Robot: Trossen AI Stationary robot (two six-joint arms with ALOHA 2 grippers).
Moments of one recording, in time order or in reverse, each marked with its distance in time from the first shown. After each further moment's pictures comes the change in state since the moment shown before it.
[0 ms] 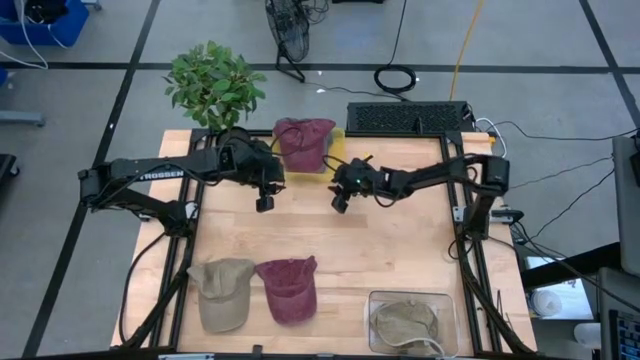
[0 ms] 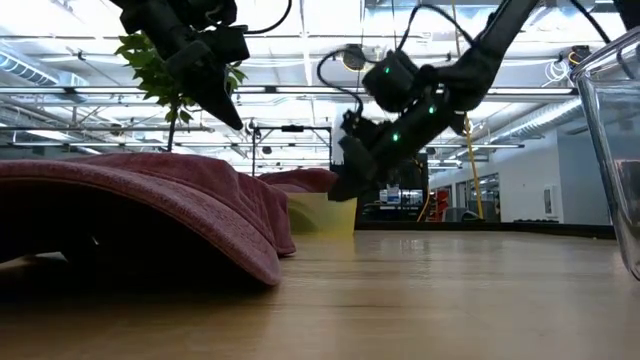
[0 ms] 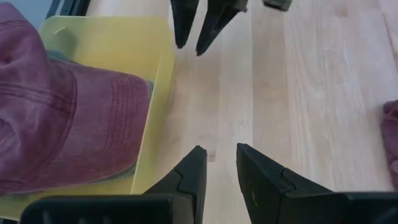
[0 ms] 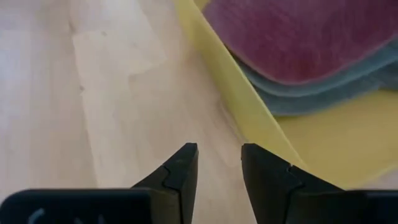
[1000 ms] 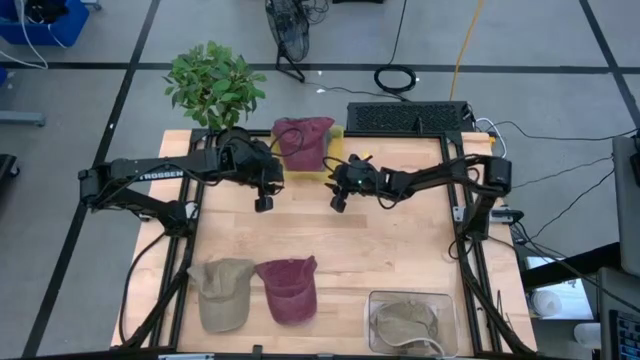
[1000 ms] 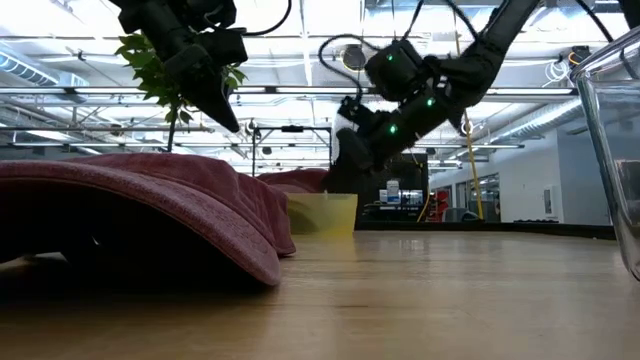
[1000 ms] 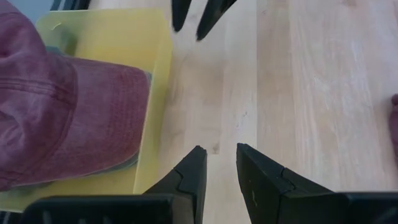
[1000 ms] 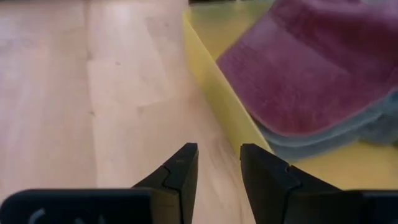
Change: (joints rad) left arm 0.001 -0.003 -0.001 -0.023 -0.024 0.006; right arm 0.026 -0.034 0.000 0.075 0.055 -0.133
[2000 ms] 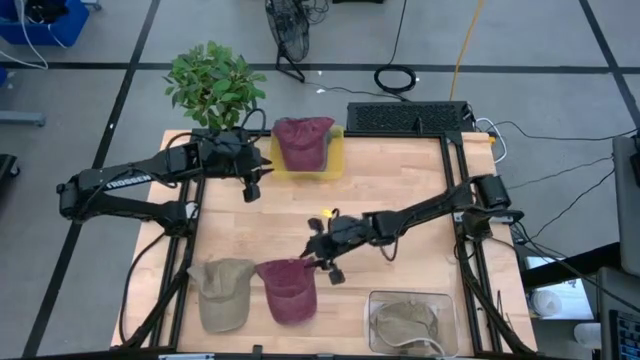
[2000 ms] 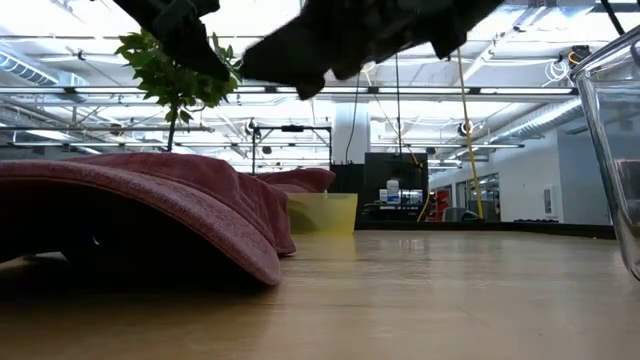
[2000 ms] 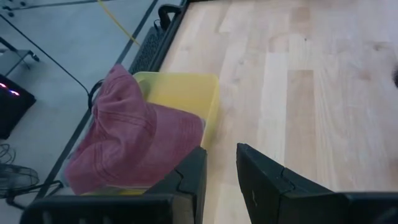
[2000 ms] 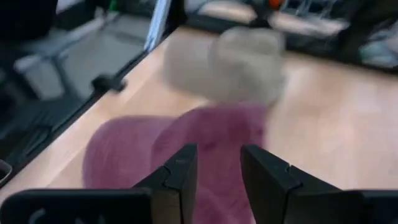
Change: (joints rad) left arm 0.001 -0.246 0.000 0.026 -0.116 -0.040; right arm 0.447 0.097 0.298 -0.128 -0.336 -0.106
